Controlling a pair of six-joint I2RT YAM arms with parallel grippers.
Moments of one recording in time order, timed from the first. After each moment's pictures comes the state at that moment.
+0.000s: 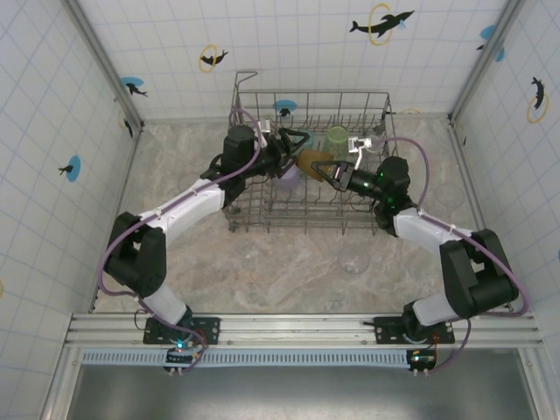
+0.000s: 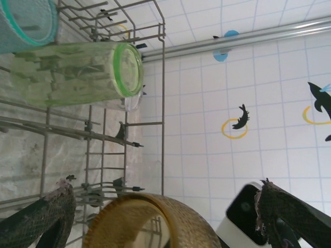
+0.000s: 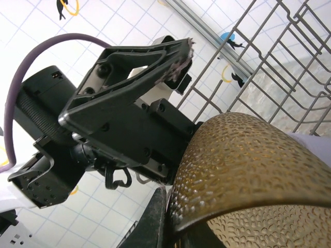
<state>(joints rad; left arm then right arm) -0.57 1.65 1.20 0.21 0.47 -1.25 0.37 1.47 0.73 0.83 -0.80 0.92</state>
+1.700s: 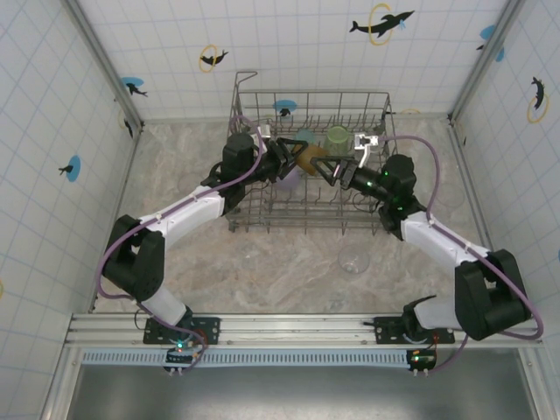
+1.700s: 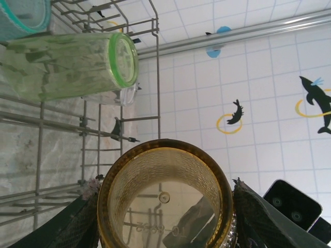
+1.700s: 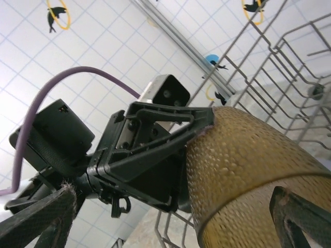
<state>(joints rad) -0.58 1.62 1.12 0.29 0.45 -1.25 0.38 1.32 0.74 0.62 -0.68 0.82</state>
